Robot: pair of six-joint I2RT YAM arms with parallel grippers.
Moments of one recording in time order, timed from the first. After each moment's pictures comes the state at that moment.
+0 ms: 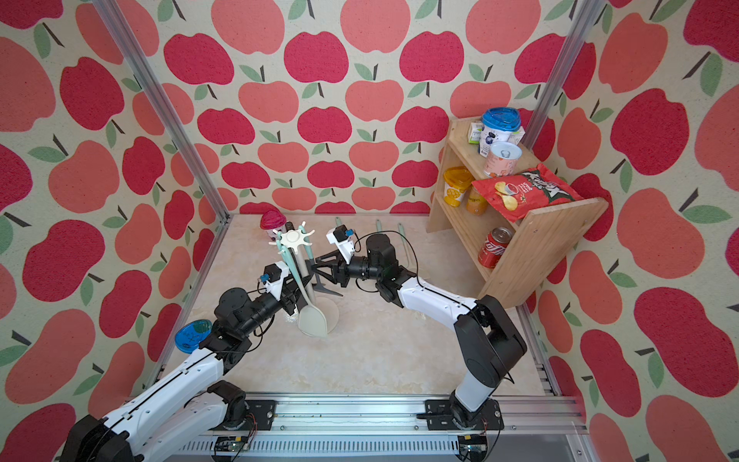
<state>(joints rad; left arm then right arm) -0.43 0.89 0.41 0.45 0.31 0.05 0.78 1.66 1.11 0.45 -0.73 0.26</state>
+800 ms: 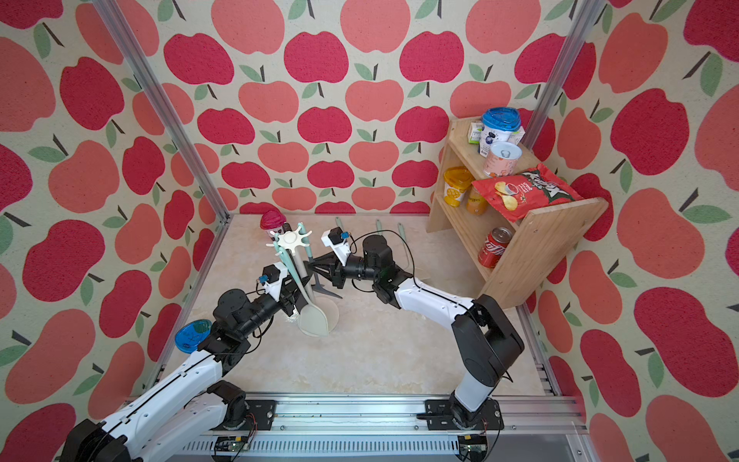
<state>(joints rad) -0.43 0.86 0.40 0.42 0.31 0.04 0.81 1.66 1.12 0.48 -0.70 0.16</state>
